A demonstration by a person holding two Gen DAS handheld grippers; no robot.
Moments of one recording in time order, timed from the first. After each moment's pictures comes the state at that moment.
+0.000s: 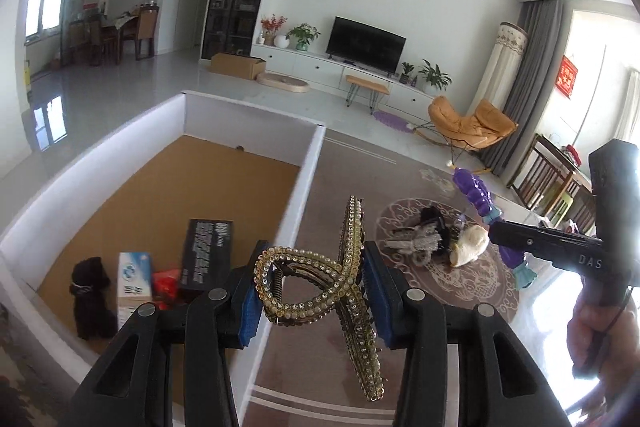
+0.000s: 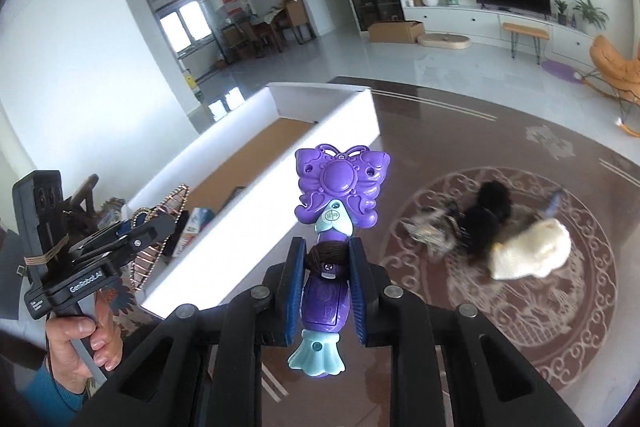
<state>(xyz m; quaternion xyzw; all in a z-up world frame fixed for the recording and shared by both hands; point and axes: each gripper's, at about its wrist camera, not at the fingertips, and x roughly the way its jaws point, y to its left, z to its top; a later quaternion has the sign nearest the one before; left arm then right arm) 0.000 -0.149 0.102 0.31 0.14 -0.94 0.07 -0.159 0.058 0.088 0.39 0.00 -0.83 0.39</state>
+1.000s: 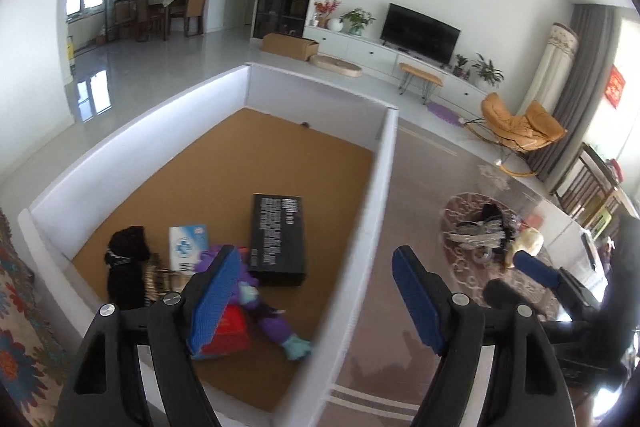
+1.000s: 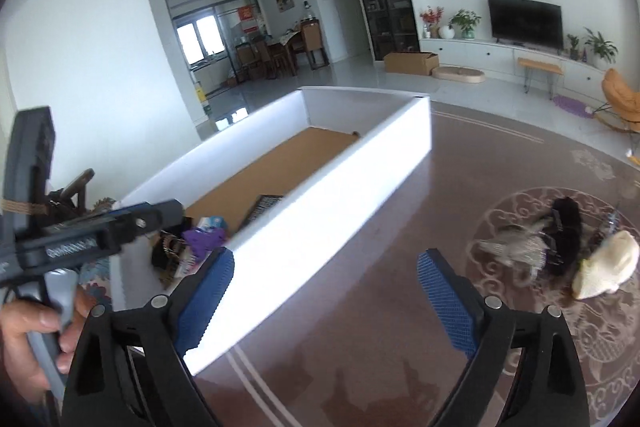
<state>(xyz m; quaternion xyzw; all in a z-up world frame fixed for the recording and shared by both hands) -0.006 -0.141 0.076 0.34 0.15 -0.92 0.11 -0.134 0.005 0.020 0.33 0.02 -0.87 0.36</state>
